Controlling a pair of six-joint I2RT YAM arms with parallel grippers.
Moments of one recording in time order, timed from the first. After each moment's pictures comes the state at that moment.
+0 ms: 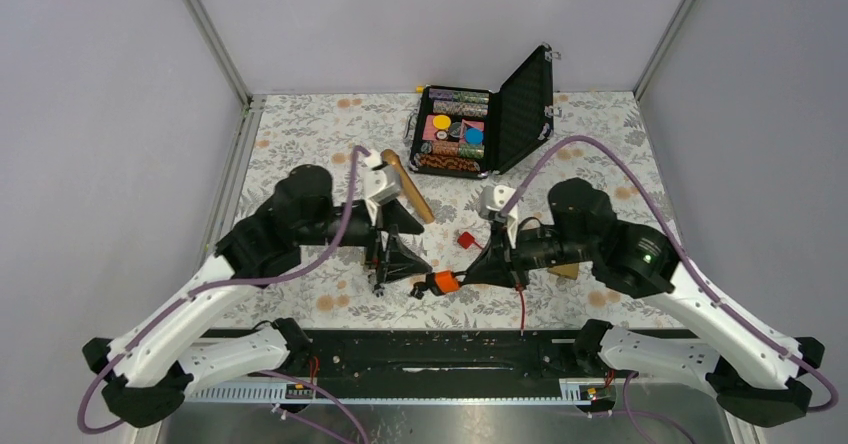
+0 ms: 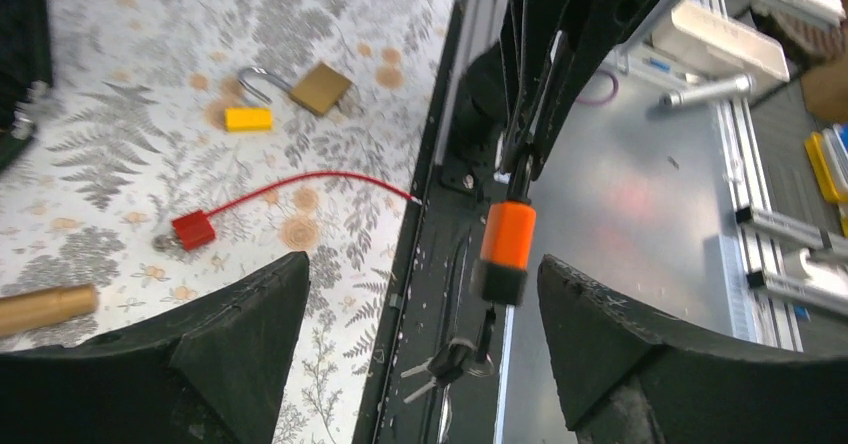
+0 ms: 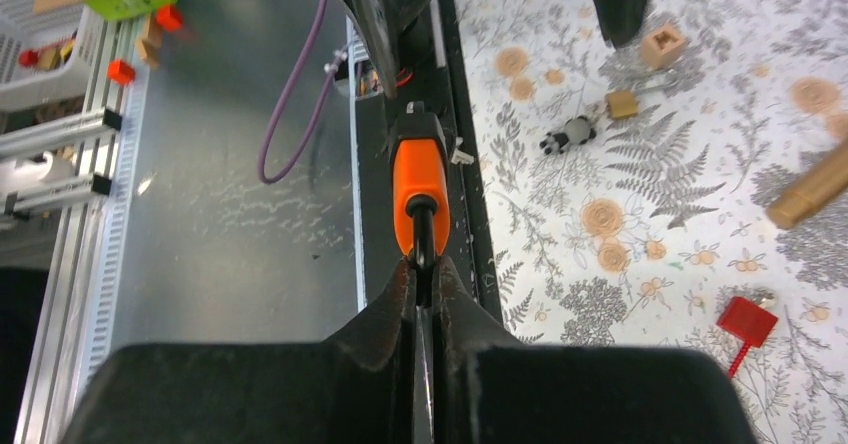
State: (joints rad) left arm -0.84 0.89 1.15 -0.52 0.60 -0.15; right arm 0.94 0.87 1.18 -0.71 -0.56 0.02
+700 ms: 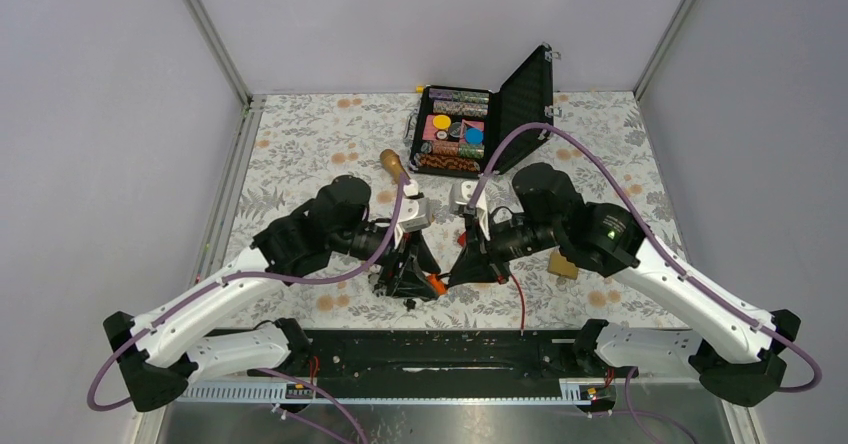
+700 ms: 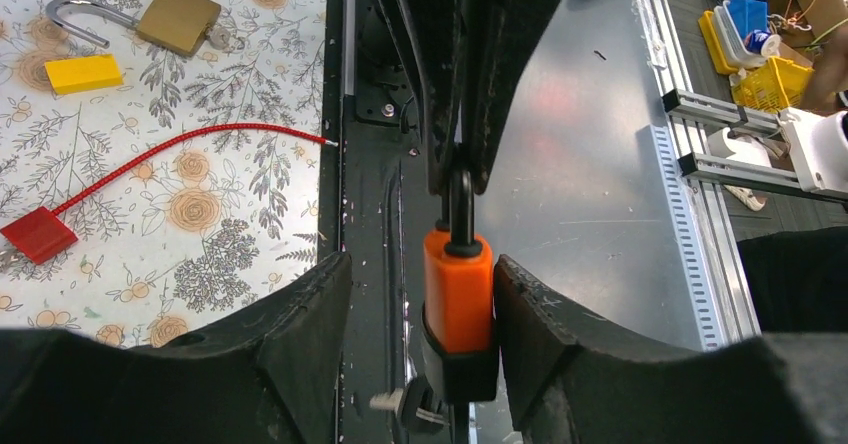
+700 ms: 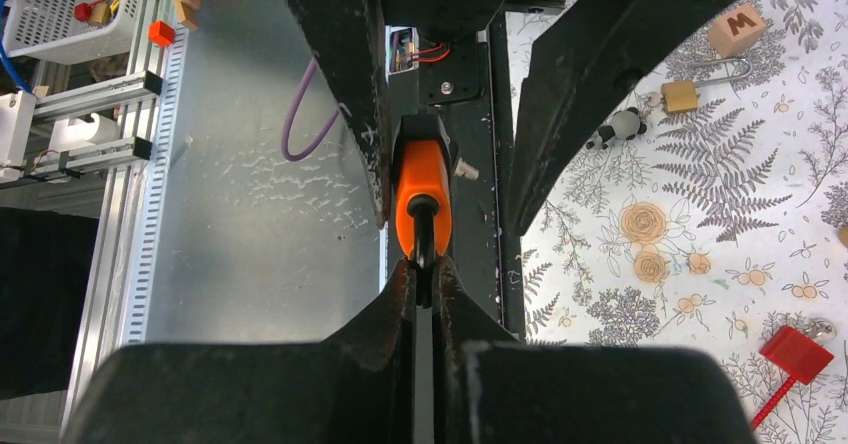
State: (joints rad) left arm -0.91 0.99 1.04 -0.49 0.81 -0.06; right arm 0.94 1.06 1.26 -0.76 -0.69 -0.04
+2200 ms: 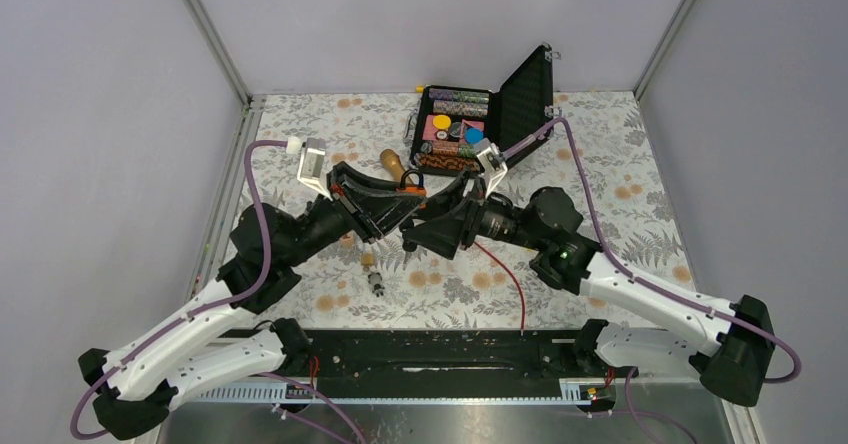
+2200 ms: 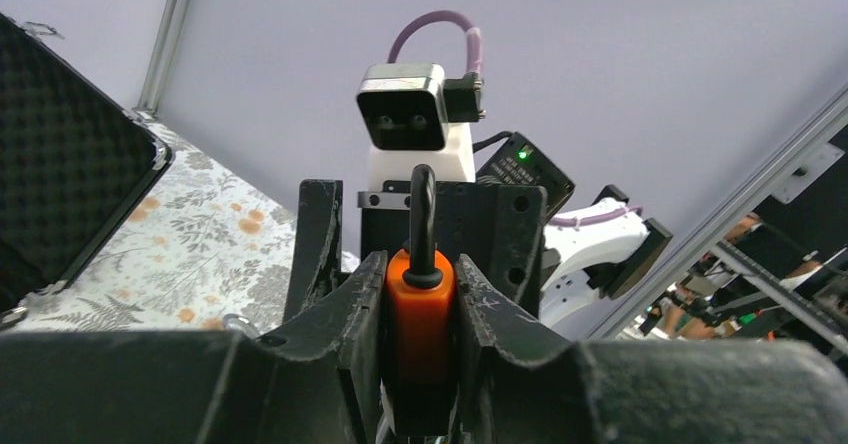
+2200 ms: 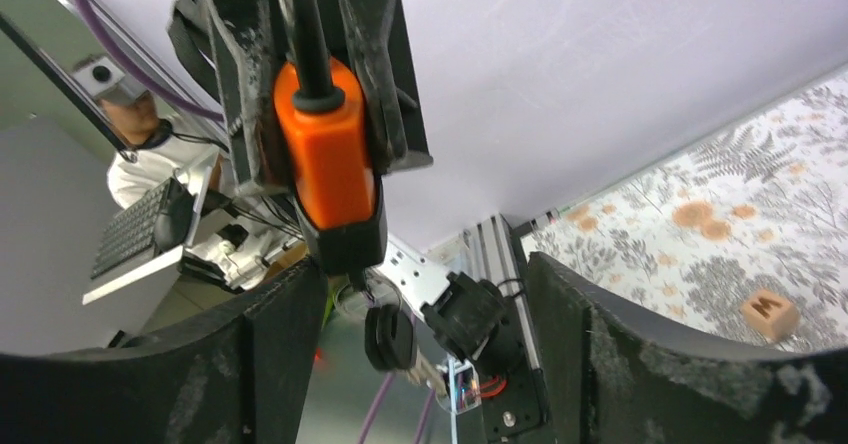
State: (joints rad) left arm -0.91 0.75 0.90 0.20 0.19 -0.63; right arm 0.94 1.04 0.82 0.47 -0.43 0.71
